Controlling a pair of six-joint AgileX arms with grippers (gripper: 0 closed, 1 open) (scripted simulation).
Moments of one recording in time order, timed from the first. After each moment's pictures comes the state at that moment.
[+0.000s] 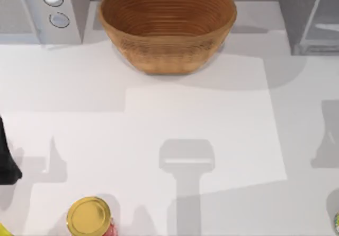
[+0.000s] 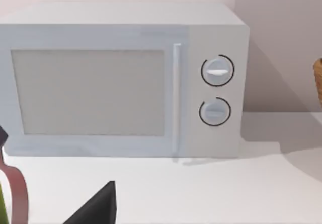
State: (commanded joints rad) left arm 0.00 0.00 0.00 0.00 0.00 0.00; right arm -0.05 0.26 0.10 0.16 -0.05 0.01
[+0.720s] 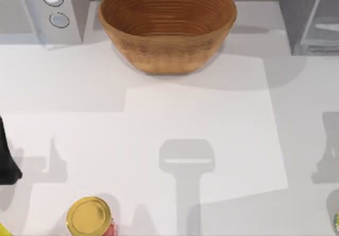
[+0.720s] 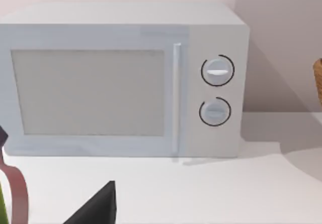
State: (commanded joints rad) left arm 0.00 0.00 0.00 0.00 0.00 0.00; right arm 0.00 0.00 0.00 0.00 0.00 0.00
